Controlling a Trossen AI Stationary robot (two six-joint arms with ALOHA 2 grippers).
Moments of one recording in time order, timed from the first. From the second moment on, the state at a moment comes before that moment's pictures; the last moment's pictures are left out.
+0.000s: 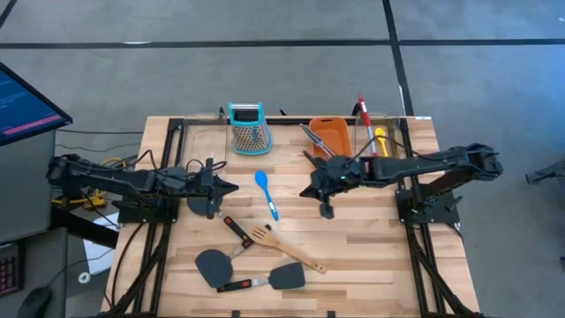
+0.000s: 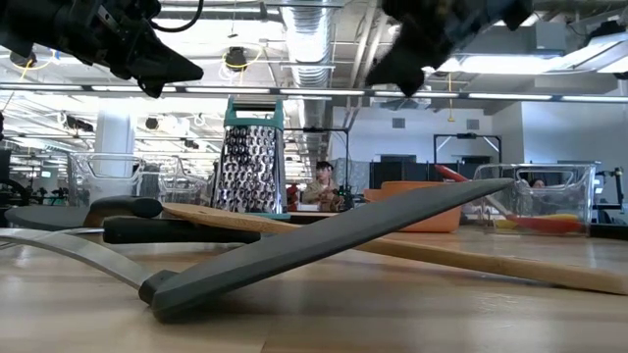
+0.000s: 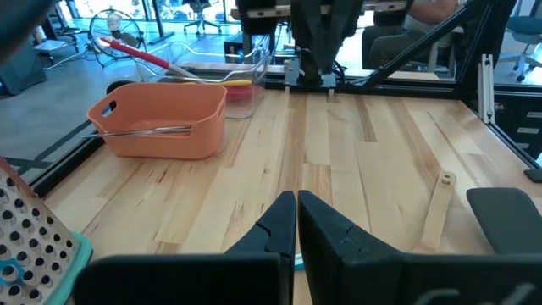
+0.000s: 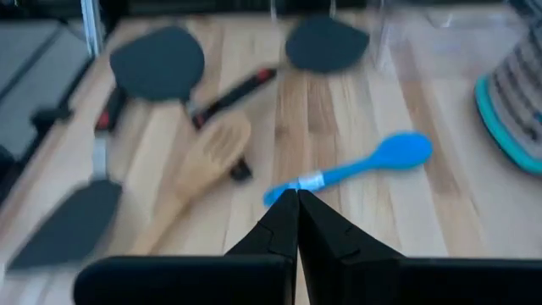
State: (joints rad) left arm -0.12 0.66 0.32 0.10 -0.26 -0.06; right arm 0.02 1.37 0.91 -0.13 -0.08 0.03
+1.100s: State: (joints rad) left arm -0.12 0.74 0.32 0.16 -0.26 0.02; right arm 0.04 1.33 0.88 -0.04 -0.10 -0.25
